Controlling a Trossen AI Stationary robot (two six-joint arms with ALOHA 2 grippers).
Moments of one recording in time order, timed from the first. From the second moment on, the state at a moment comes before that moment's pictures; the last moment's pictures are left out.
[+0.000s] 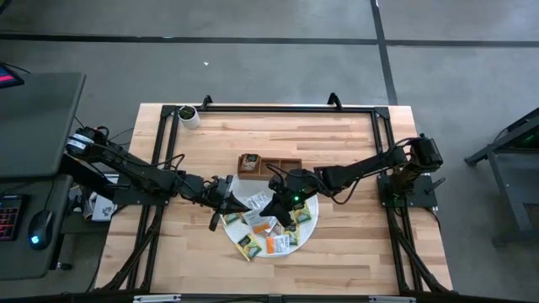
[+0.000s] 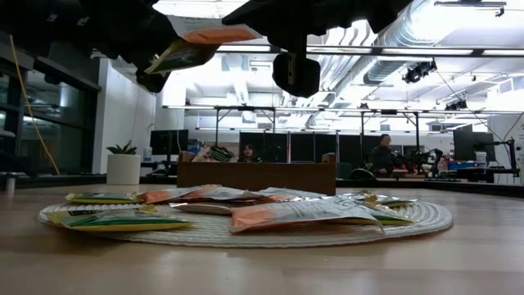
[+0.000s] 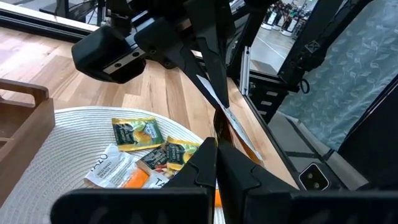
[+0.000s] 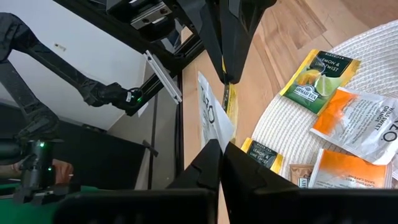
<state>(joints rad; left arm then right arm) -0.32 1.22 0.41 0.65 -0.06 -0.32 0.16 1.73 1.09 0.25 -0.26 0.83</state>
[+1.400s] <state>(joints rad) -0.28 1.14 0.41 0.66 -0.29 -0.22 0.17 1.73 1.08 0.19 -0.29 0.84</state>
